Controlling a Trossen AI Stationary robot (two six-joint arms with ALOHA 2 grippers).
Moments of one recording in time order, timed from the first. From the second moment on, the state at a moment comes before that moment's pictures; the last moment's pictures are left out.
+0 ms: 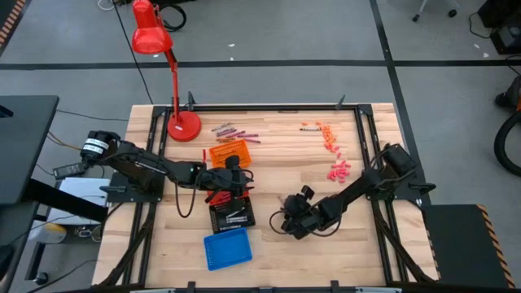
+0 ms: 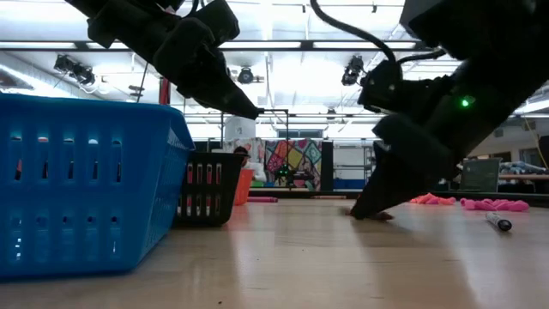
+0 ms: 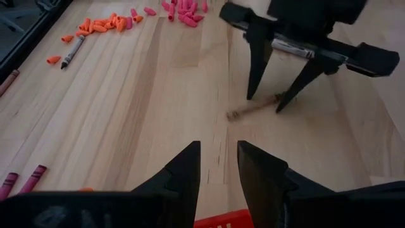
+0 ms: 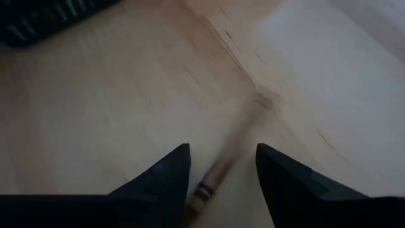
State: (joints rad) left arm -0.17 1.47 0.75 0.14 -0.28 -0.03; right arm 0.48 1.90 0.88 -0.10 0.68 0.87
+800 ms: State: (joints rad) left arm -0.17 1.47 0.75 0.14 -0.28 -0.02; right arm 0.48 1.90 0.89 -0.12 0.58 0.82
